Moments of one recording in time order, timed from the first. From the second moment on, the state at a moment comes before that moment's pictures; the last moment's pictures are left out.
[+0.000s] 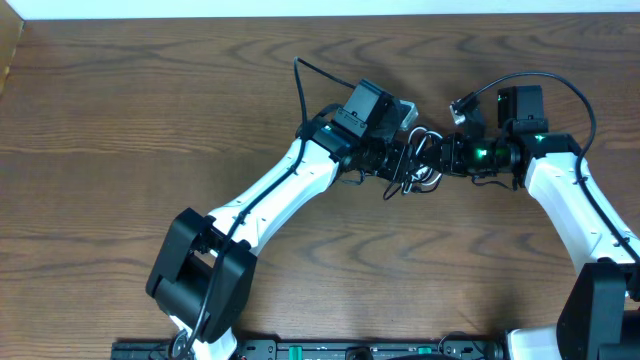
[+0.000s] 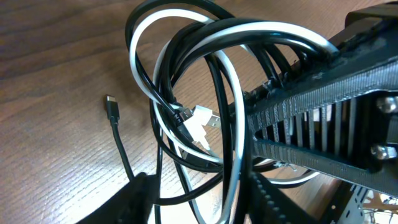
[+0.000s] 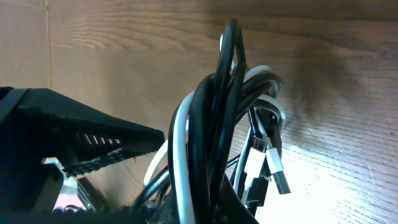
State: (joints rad) left arm -0.64 1.86 1.42 -0.55 0.47 -0.29; right arm 0.06 1.60 1.07 -0.62 -0.73 0.22
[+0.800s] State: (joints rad) left arm -0.62 1.96 1.42 -0.51 0.47 -0.30; right arm 0.03 1.60 1.07 -0.65 -0.73 0.22
